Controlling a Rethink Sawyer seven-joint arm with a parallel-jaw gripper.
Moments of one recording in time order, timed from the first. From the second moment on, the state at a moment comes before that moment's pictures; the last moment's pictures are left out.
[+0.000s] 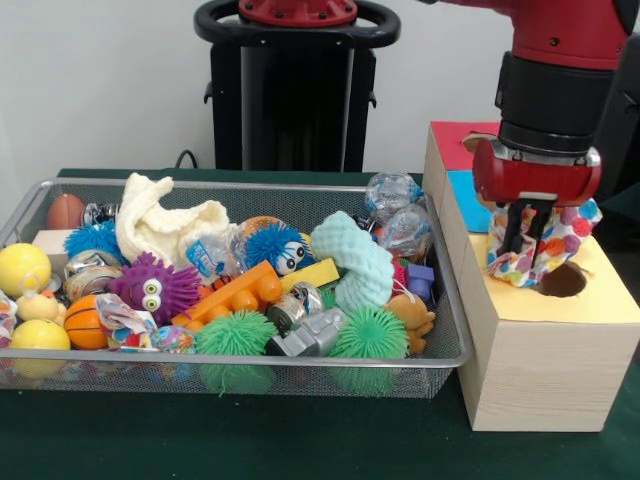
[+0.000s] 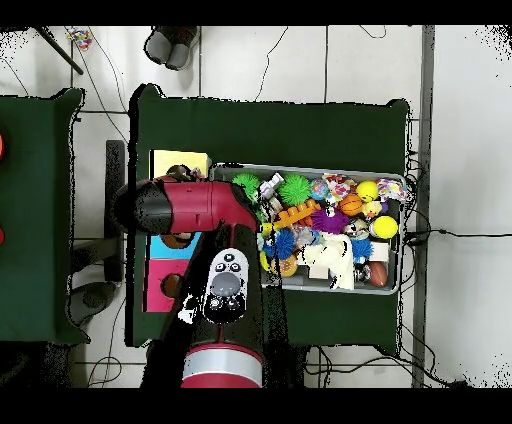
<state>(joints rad) 0.11 -0.53 -0.13 1.44 0.04 0.48 1.75</state>
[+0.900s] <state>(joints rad) 0.30 -0.43 -0.34 1.32 0.07 0.50 1.75</state>
